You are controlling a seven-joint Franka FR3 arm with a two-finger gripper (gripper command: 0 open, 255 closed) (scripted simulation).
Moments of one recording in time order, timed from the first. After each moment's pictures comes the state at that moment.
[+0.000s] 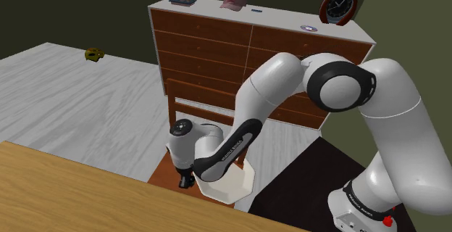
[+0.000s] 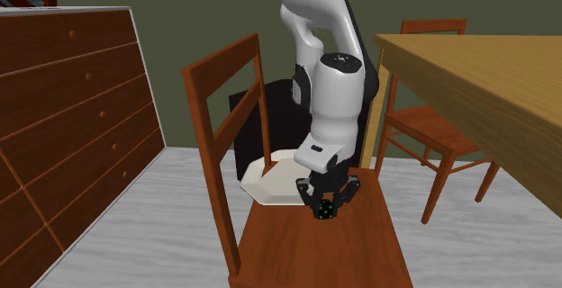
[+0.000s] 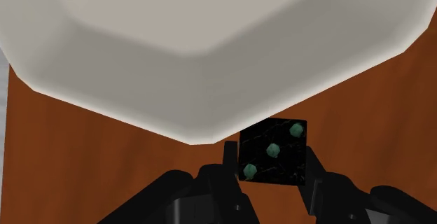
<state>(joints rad) 0.36 0.82 0.34 -1.81 -0.45 2.56 0.16</state>
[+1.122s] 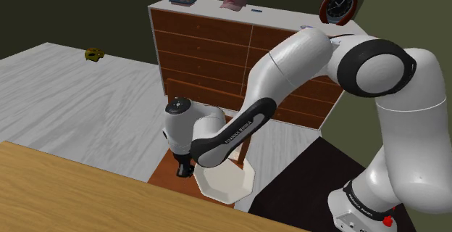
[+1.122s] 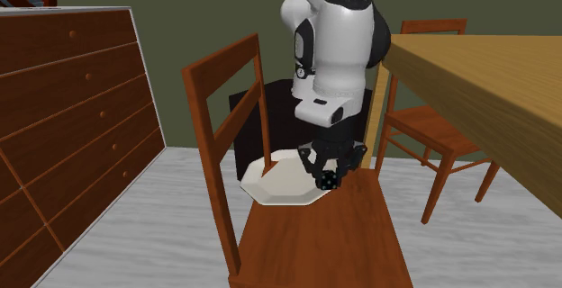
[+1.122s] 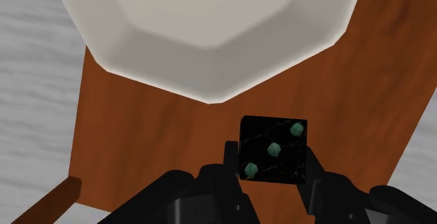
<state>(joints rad) 0.30 0.64 0.42 -1.87 -0.37 2.43 0.12</state>
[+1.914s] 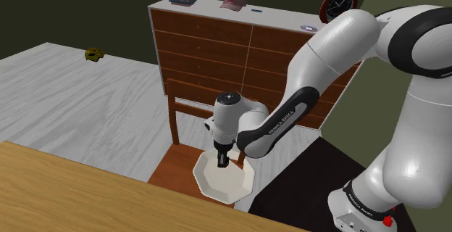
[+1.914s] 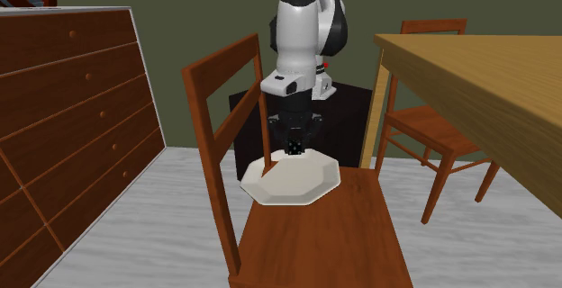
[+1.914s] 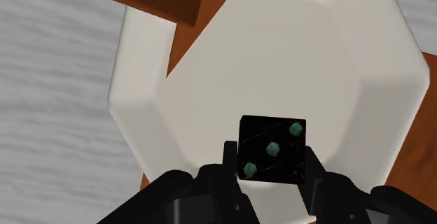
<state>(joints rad) 0.07 0.35 0.46 -2.35 -0.32 2.65 -0.03</state>
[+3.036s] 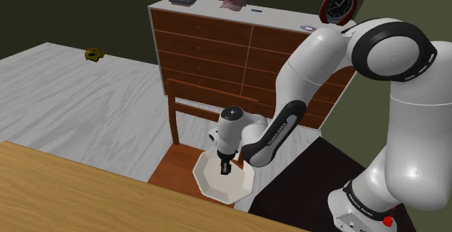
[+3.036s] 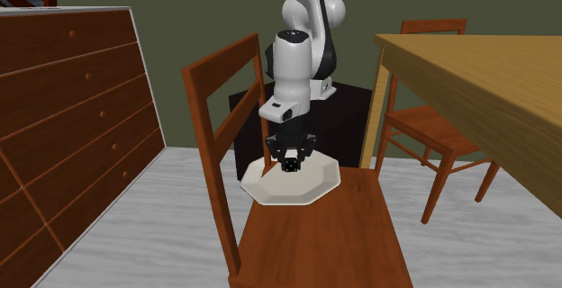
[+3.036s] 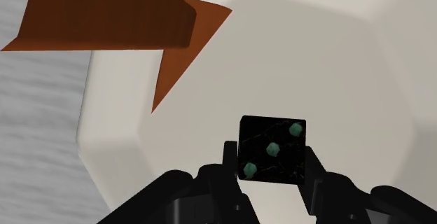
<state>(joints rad) 0.15 0.50 0.33 -2.35 -0.46 2.80 0.05</state>
